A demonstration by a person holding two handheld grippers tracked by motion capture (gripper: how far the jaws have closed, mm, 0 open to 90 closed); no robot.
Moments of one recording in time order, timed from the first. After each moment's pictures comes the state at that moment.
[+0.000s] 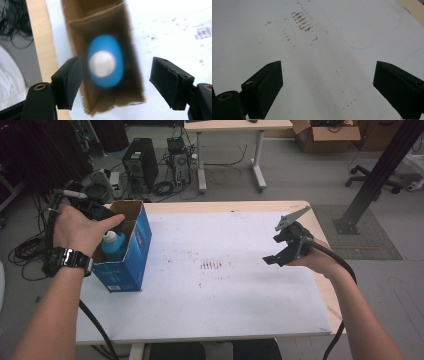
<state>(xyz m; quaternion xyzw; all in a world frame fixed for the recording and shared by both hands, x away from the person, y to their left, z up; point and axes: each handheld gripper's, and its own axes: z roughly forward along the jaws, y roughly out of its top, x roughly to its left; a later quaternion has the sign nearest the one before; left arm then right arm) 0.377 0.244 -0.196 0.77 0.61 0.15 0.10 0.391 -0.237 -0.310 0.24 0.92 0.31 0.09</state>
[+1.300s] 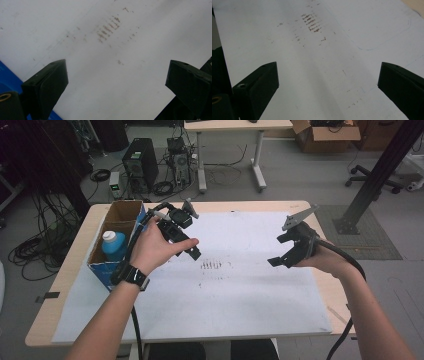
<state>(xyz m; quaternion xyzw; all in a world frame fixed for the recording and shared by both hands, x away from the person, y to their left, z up) 0.384 0.098 -0.264 0.90 0.40 0.03 0.17 0.387 -0.250 -0.305 0.23 0.91 0.33 0.06</state>
